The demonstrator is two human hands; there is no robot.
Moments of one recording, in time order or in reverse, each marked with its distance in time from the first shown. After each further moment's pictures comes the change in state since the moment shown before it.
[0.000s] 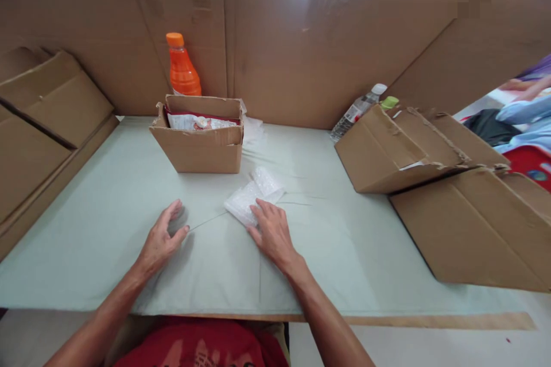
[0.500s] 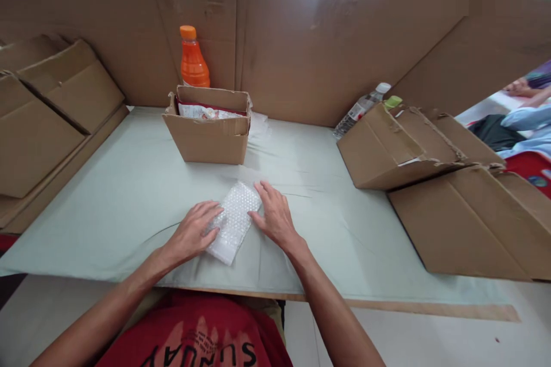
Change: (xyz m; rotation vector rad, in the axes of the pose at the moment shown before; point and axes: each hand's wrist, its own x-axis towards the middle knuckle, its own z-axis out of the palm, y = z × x) left_hand -0.012 0.044 0.025 0.310 -0.313 0.442; right_hand 0.013 0.008 -0.005 -0.063 -0.003 -0.010
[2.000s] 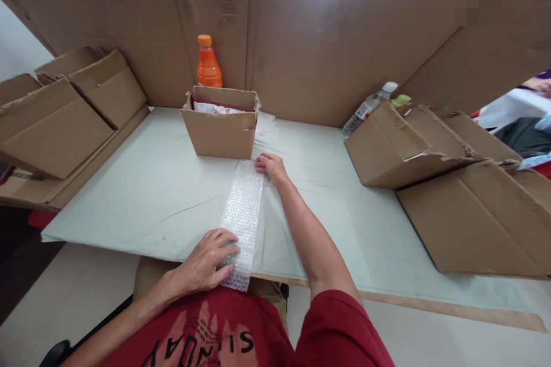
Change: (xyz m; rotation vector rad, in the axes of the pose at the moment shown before) left_hand -0.068 0.055 0.021 -0.074 -0.200 0.090; right_hand 0.114 0.001 0.009 0.859 -0.108 0.361
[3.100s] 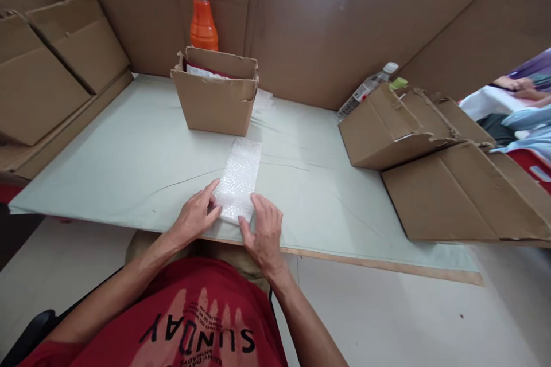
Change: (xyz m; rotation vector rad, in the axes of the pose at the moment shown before) left_hand 0.015 -0.021 0.000 0.017 0.287 -0.360; right_hand -0.229 0.052 0.064 -0.757 0.396 -0.561
